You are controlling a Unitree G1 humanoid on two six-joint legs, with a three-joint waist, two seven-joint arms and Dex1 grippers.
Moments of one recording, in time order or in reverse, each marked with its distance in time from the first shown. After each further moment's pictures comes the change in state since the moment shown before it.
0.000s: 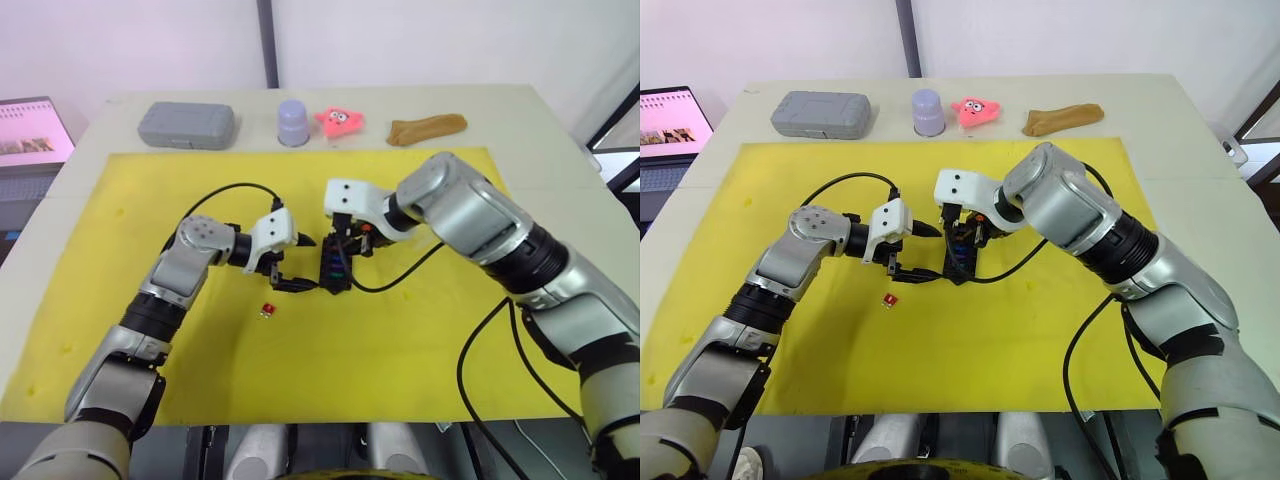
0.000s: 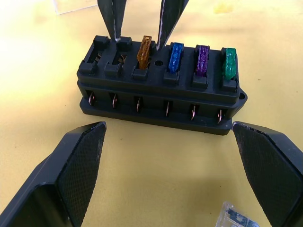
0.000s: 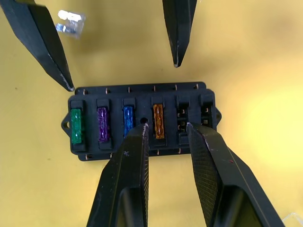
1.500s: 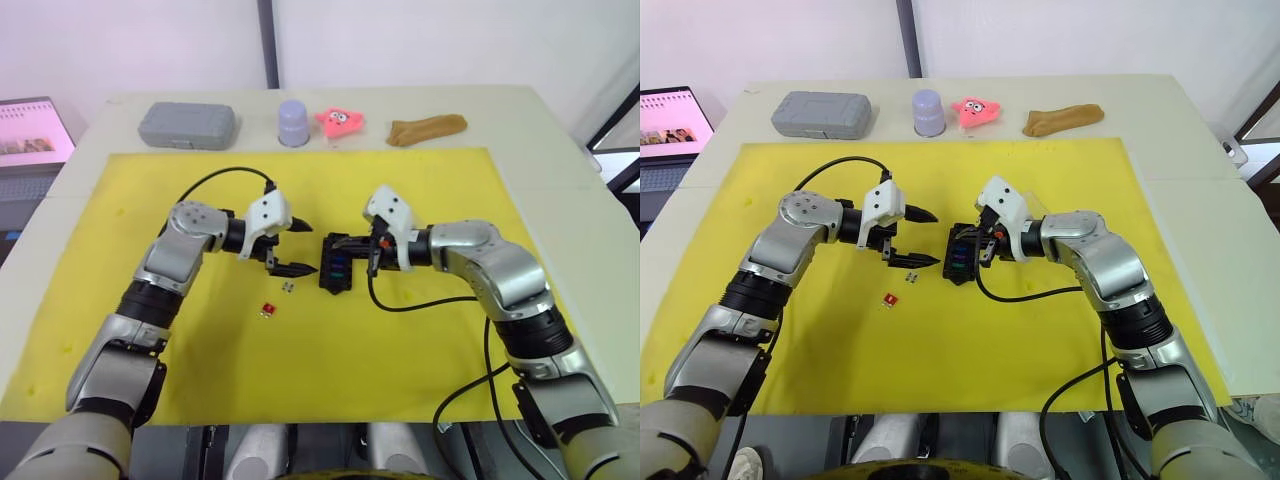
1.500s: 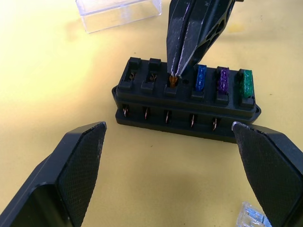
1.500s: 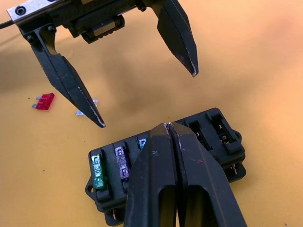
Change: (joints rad) left arm -0.062 -0.001 0.045 0.050 -0.013 0.002 -0.028; right arm 0.496 0.119 -0.417 -0.029 0.239 -0.271 -0.270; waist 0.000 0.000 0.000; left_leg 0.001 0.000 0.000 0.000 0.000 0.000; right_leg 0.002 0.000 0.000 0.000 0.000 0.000
